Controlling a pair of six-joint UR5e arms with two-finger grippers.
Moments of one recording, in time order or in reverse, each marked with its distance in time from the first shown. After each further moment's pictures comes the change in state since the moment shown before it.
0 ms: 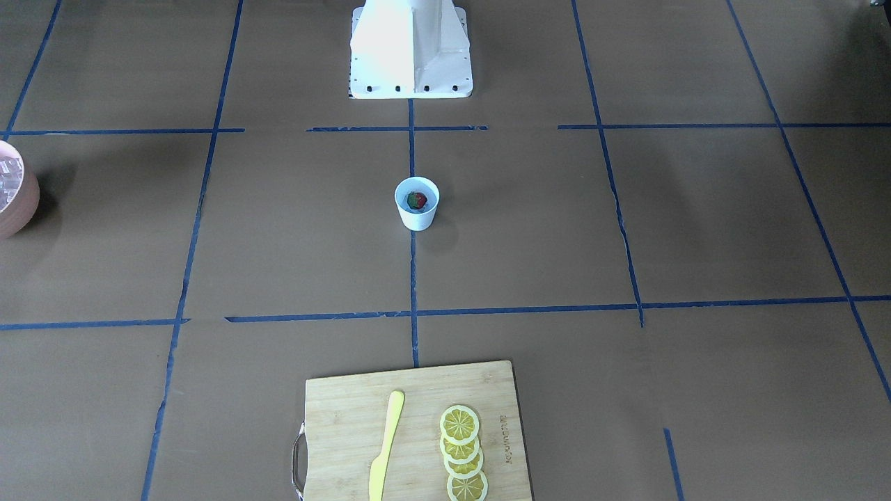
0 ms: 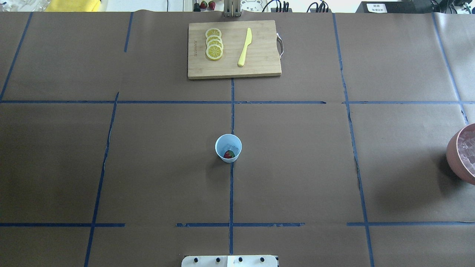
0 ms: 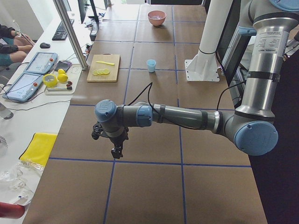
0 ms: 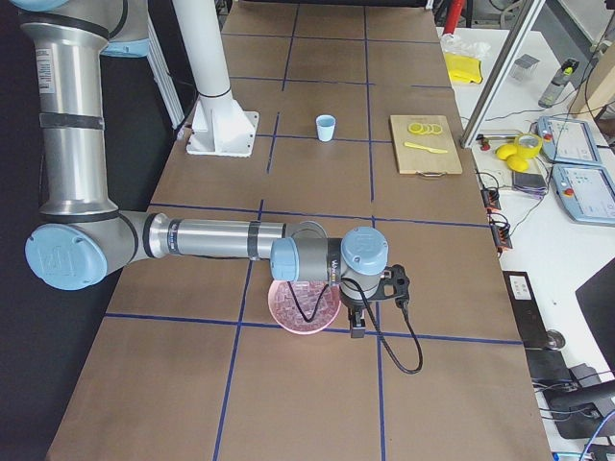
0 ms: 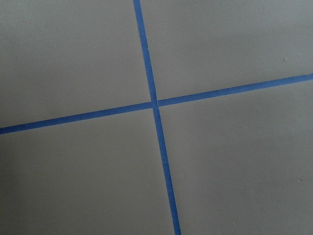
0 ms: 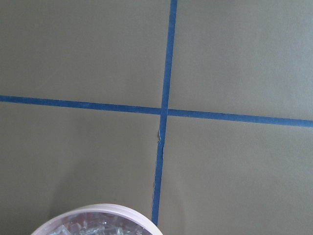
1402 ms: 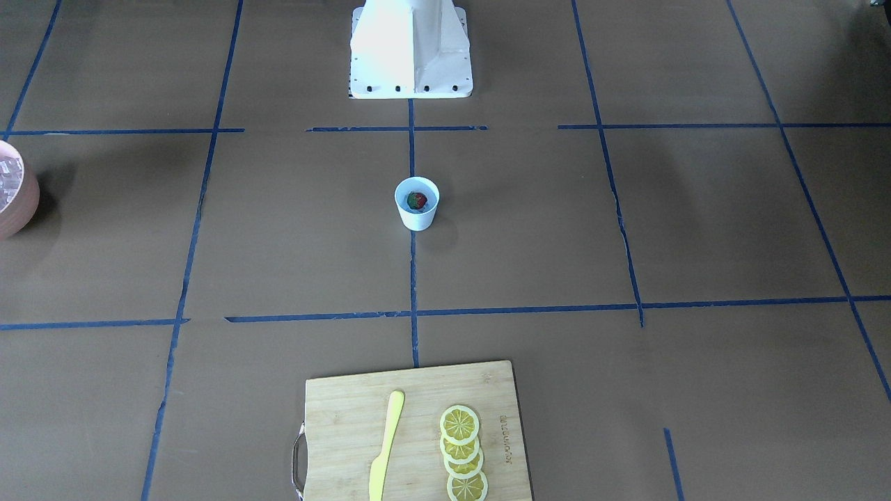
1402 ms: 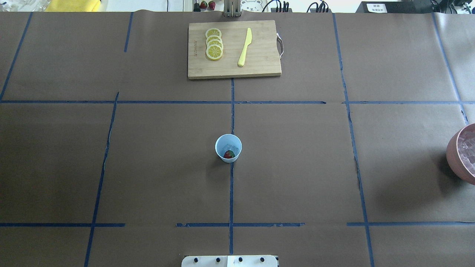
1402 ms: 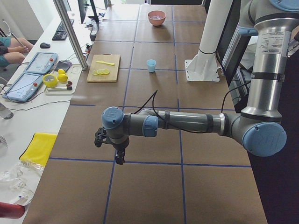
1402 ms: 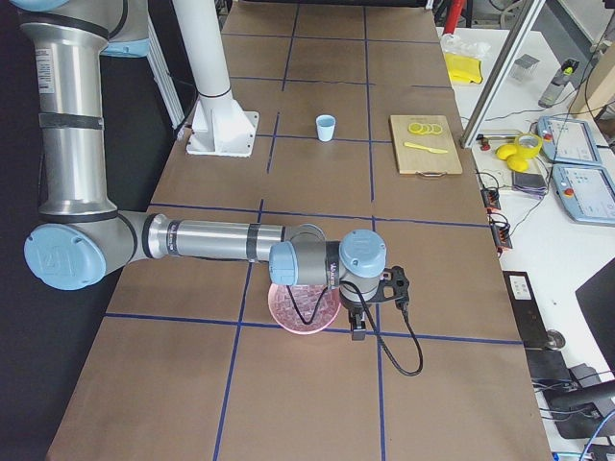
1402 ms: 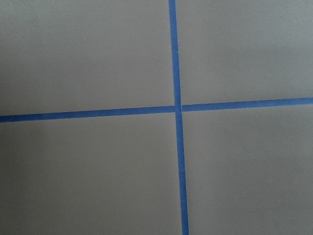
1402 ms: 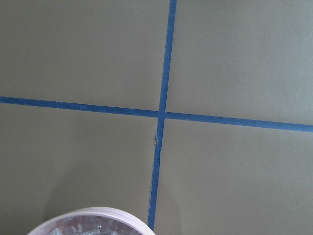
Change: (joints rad) left arm -0.005 0.059 0.019 -0.168 0.010 -0.169; right arm 0.000 -0.006 -0.013 0.041 -0.002 0.004
